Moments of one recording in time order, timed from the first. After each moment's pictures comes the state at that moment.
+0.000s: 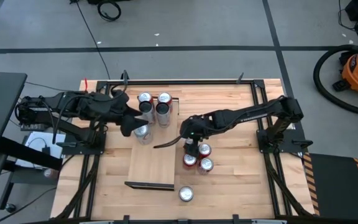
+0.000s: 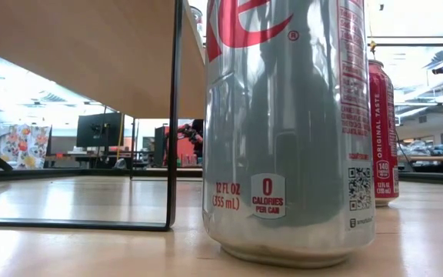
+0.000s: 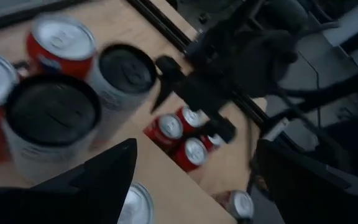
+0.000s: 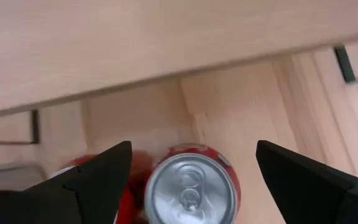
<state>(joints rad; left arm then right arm) -0.15 1.04 1.36 -0.84 -0.24 -0.82 0.10 1.74 1.42 -0.71 0.08 0.36</state>
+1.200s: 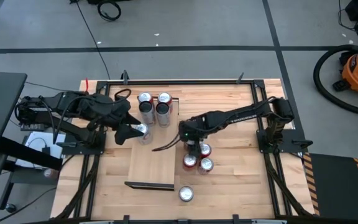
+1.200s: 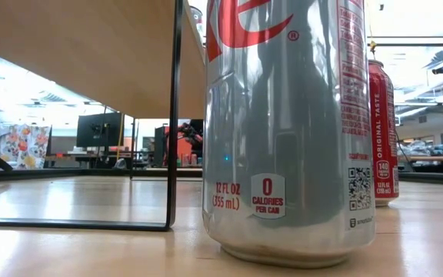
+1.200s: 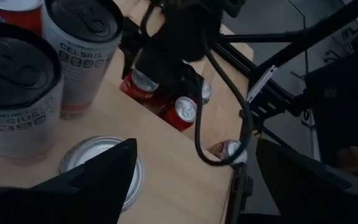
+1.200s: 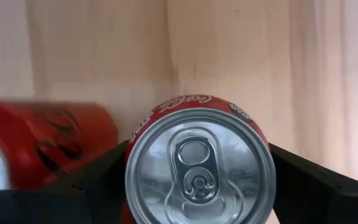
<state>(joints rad) -0.15 1.03 1.36 -0.91 -0.05 -0.72 0.06 1.83 1.42 -0.79 0.01 0.14</state>
